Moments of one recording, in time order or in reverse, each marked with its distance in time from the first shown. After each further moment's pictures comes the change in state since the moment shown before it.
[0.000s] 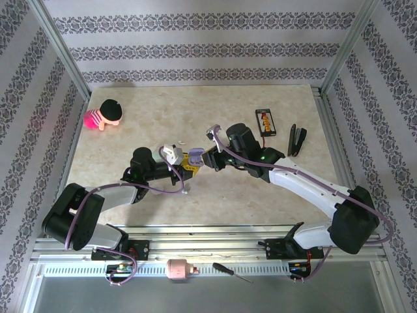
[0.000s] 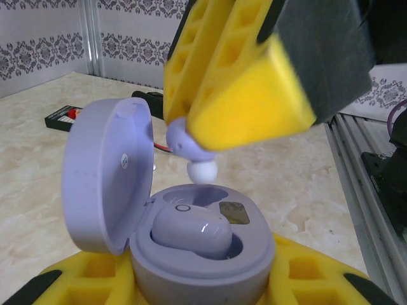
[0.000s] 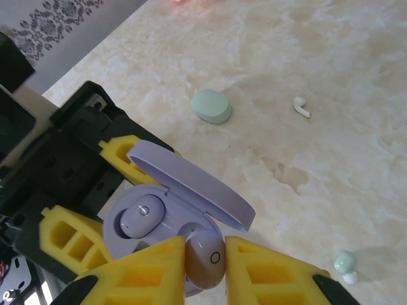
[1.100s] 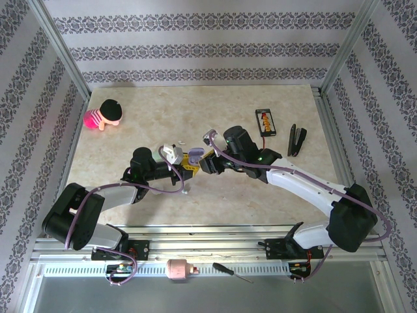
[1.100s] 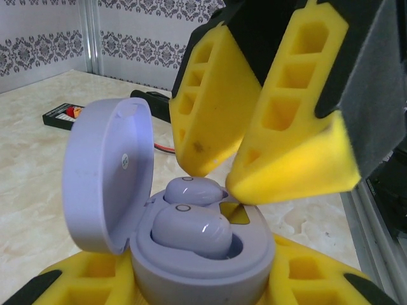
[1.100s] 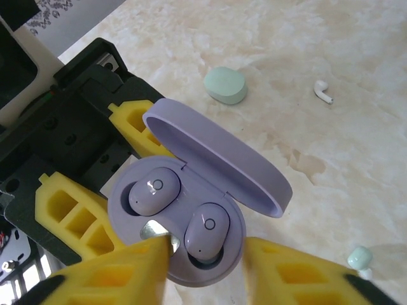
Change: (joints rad) left arm 0.000 0.002 0.000 0.007 0.000 -0.024; right arm 0.018 0.016 -0.010 -0.015 -0.040 -0.055
